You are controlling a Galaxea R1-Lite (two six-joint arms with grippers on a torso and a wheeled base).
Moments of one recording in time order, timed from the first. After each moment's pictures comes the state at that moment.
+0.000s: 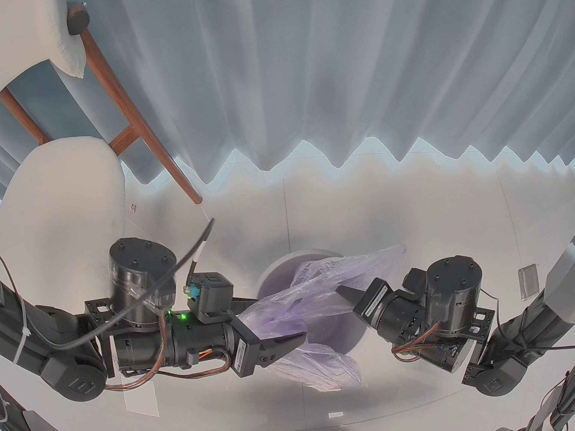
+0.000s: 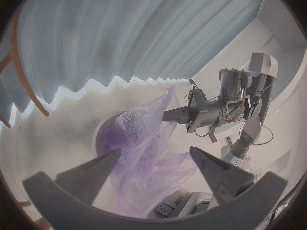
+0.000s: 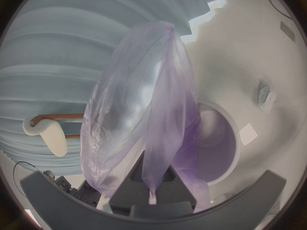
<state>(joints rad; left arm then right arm) -0.71 1.67 -0.54 -0.71 -0.23 -0.06 0.80 1.90 -0.51 -1.08 -0.15 1.07</state>
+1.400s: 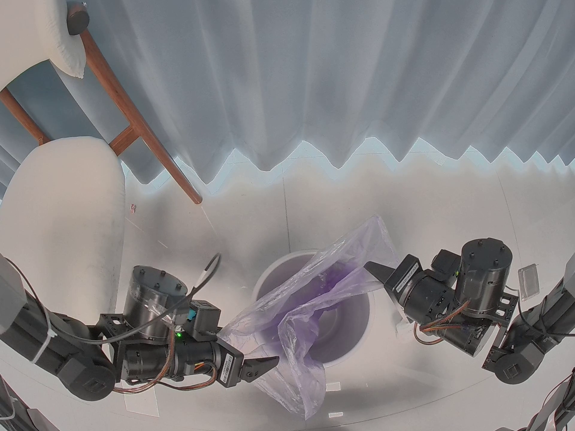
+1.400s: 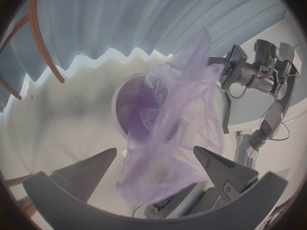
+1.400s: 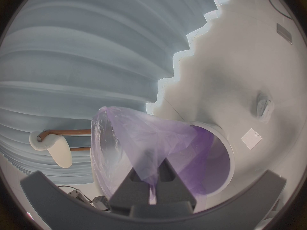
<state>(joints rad) -0.65 1.75 -0.47 -0.62 -0.15 -0.12 0.70 1.82 -0.46 -1.13 -0.14 1.07</state>
